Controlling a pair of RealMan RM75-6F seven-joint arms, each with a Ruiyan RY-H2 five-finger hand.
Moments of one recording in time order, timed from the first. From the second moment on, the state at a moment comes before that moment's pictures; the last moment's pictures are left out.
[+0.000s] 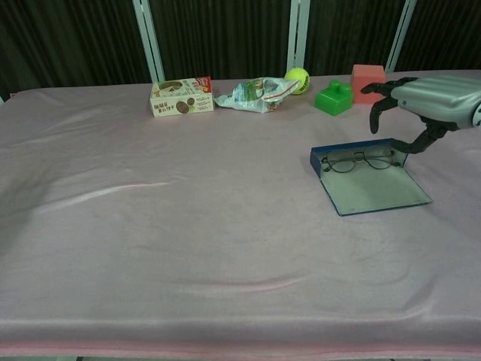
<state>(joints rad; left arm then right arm) -0.17 -1.21 -0.06 -1.58 1.37 1.38 0.25 0.69 -1.46 0.11 -1.19 -1.28 0.95 -0.24</state>
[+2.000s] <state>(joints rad) -0.18 -1.21 -0.06 -1.57 1.36 1.37 0.25 0.82 -1.67 0.19 -0.95 -1.10 0.76 -0.32</state>
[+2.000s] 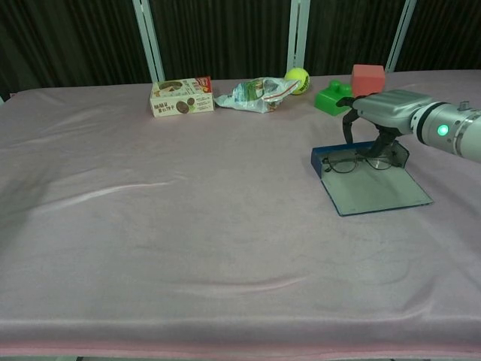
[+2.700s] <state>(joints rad) -0.17 -1.21 -0.06 -1.57 1.36 1.37 0.24 0.78 -1.76 0.19 -0.85 -1.30 1.07 -0.14</state>
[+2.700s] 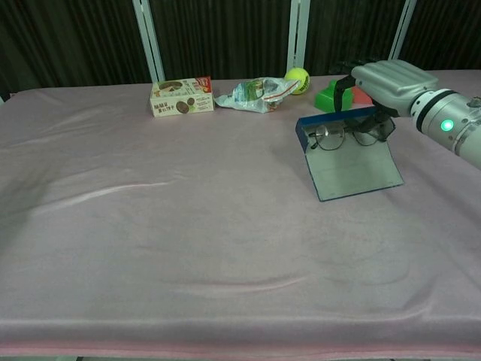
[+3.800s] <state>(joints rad) -0.18 -1.21 -0.06 -1.57 1.36 1.37 0.25 0.79 -1.90 0.26 -0.49 -1.30 1.07 -0.24</state>
